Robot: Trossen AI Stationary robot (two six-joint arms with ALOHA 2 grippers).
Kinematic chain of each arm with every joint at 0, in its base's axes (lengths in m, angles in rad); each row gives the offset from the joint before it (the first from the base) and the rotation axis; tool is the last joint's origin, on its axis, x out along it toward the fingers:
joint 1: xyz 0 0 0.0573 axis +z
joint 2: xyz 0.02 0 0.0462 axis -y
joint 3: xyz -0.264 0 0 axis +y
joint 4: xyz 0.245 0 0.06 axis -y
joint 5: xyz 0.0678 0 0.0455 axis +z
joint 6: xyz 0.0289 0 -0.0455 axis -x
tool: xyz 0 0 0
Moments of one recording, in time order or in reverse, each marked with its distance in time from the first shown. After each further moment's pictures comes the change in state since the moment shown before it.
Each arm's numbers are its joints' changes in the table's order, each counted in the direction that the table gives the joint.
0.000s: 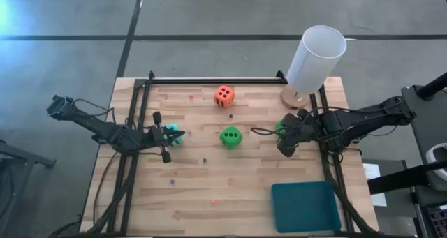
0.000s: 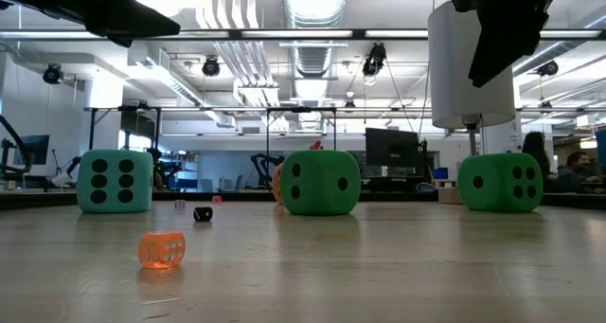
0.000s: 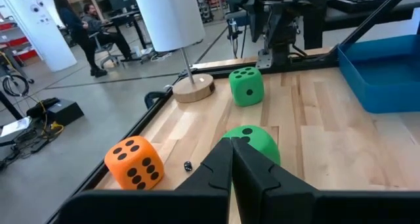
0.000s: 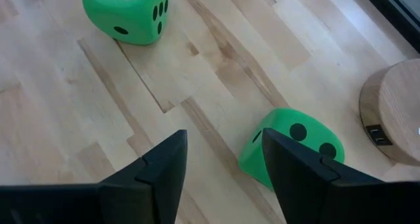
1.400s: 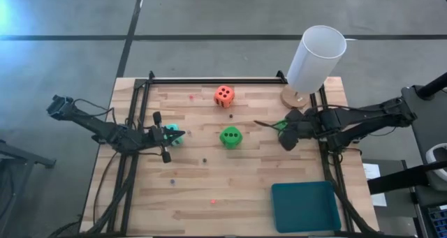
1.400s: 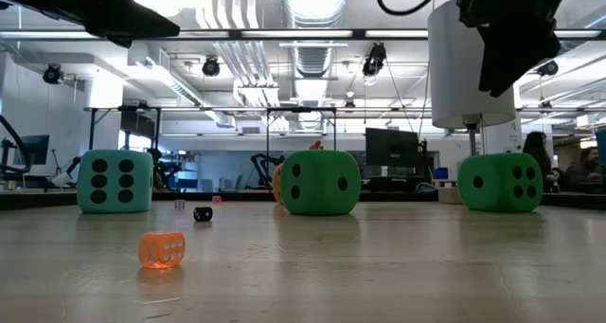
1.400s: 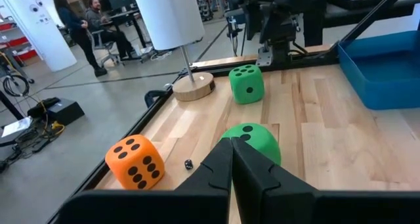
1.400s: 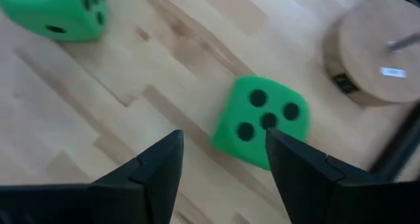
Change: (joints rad) left arm 0.000 0.000 0.000 -0.011 0.000 -0.002; right arm -0.063 0.000 0.000 -0.137 -0.001 -0.185
